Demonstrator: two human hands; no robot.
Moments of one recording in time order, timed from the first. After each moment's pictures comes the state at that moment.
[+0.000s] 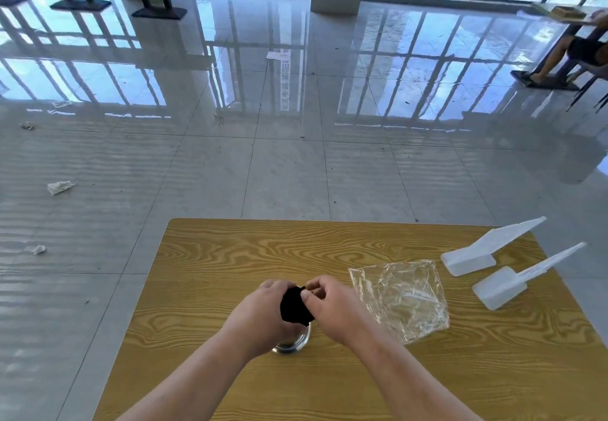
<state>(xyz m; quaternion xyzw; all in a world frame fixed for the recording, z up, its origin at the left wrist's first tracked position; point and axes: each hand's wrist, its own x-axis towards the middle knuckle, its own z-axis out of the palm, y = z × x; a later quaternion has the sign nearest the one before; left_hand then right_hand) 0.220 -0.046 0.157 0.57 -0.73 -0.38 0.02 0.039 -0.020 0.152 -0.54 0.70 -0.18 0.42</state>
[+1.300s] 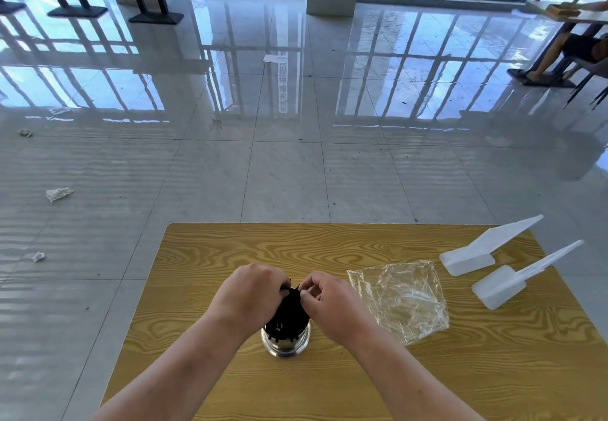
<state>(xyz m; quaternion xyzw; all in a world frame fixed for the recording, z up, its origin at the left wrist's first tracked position) 0.222 -0.073 0.194 0.52 -0.83 -0.19 0.06 0.040 -0.024 0.163 -0.58 0.69 -0.20 0.38</state>
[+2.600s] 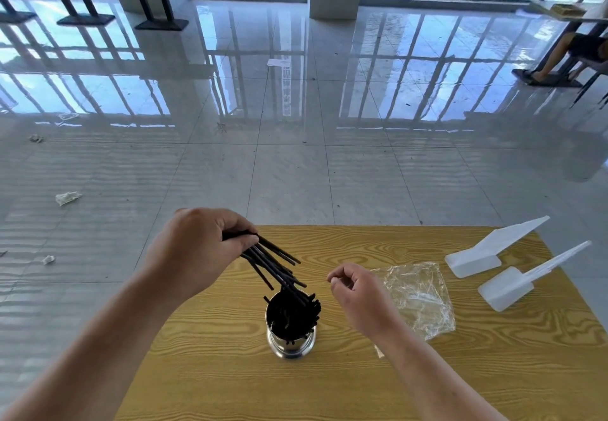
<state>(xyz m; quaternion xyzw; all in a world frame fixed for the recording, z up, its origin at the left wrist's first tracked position) 0.279 -0.090 0.310 0.56 -0.75 -0.22 0.26 0.008 -0.017 0.167 -0.52 0.67 -0.33 0.41</state>
